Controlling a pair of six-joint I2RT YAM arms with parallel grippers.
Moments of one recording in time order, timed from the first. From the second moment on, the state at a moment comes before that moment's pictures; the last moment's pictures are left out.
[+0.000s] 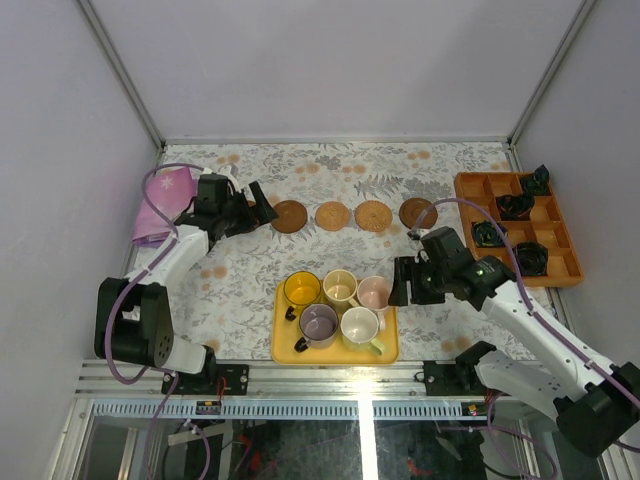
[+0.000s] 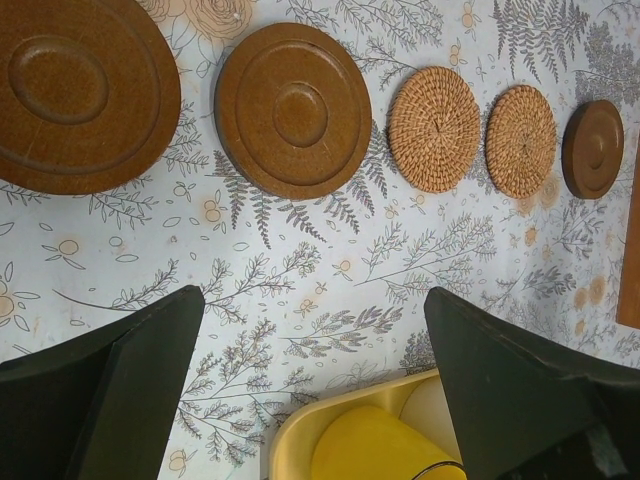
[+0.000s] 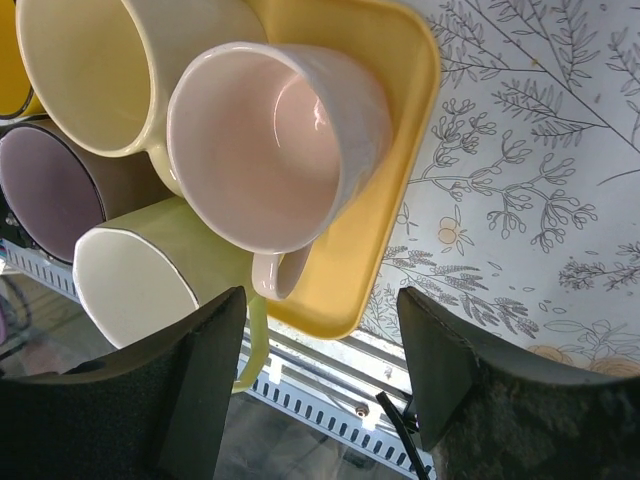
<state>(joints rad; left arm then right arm) -0.14 1.43 0.93 -0.20 0.28 -0.51 0.55 0.94 0.79 -0.87 -0.20 0.47</state>
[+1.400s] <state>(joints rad) -0.14 1.46 0.92 -0.20 0.26 -0.50 0.77 1.18 0.77 -0.87 -0.01 0.50</state>
